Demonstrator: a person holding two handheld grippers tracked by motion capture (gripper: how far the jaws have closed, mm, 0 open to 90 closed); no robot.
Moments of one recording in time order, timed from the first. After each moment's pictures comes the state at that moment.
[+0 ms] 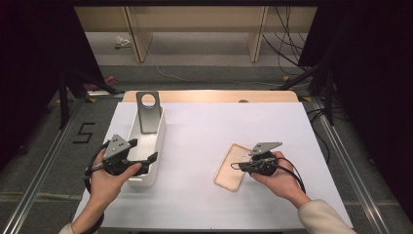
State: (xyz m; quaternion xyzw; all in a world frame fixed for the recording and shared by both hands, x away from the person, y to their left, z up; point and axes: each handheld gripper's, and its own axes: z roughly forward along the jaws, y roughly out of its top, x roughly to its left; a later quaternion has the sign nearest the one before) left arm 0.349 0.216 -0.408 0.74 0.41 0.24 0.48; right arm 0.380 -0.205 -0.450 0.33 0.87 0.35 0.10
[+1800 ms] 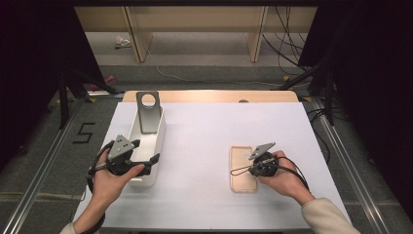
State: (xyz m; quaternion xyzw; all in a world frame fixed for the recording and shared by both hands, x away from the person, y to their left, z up) left arm 0.351 0.212 -0.413 0.75 0.40 0.24 0.46; right arm 0.385 -0.215 -0.456 0.31 0.92 0.22 0.12
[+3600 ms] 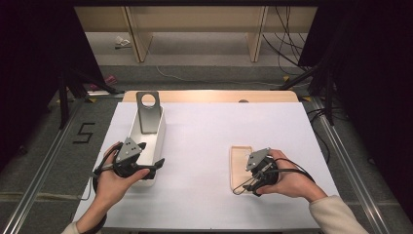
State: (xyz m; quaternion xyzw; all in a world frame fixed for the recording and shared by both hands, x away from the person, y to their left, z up) left arm 0.352 0.200 -0.420 0.79 0.36 0.23 0.44; right arm 0.368 -0.204 -0.440 0.15 0.96 0.21 0.10
